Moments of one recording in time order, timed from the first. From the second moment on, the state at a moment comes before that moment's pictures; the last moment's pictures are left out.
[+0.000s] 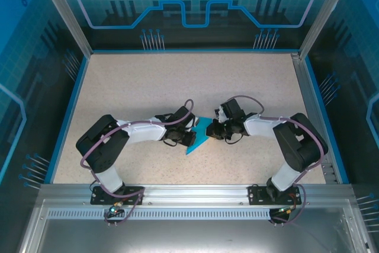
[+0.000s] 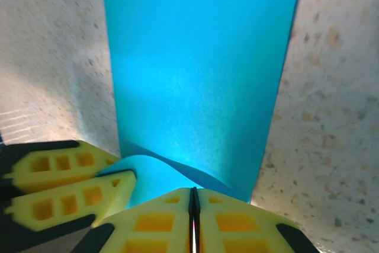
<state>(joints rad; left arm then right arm) -0.74 1.72 0.89 -0.30 0.16 -0.38 0.50 1.65 0.74 -0.13 -0.52 0.75</state>
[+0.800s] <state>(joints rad) -0.74 1.72 0.89 -0.31 0.16 -0.38 0.51 1.62 0.75 -0.12 -0.55 0.75</state>
